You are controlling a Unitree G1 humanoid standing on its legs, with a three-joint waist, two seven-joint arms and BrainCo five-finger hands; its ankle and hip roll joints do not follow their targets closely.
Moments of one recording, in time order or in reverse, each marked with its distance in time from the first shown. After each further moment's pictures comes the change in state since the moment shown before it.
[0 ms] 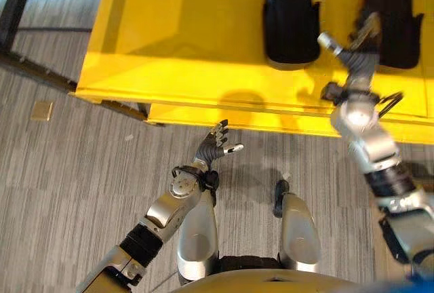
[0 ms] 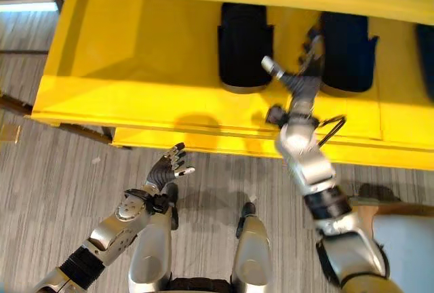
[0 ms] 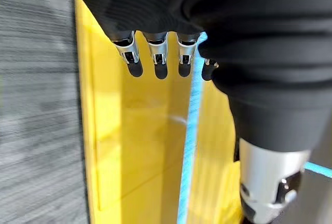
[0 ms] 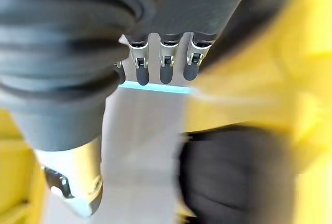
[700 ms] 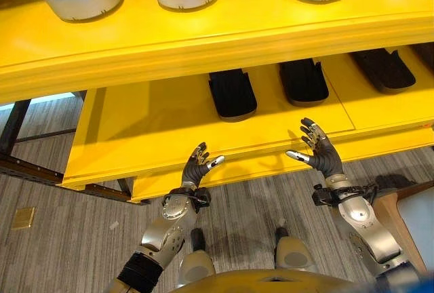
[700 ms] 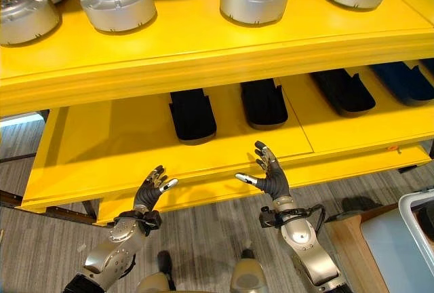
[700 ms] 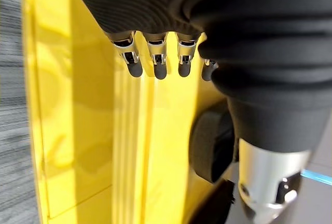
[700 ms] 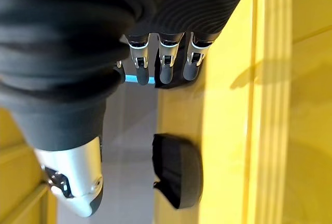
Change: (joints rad) left arm 0.209 -0.063 0.119 0.004 -0.064 0.052 0.063; right arm 0.470 0.004 0.028 -0.056 -0.114 -0.072 0.321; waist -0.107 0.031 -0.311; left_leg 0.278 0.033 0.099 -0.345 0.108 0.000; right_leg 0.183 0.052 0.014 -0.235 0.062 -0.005
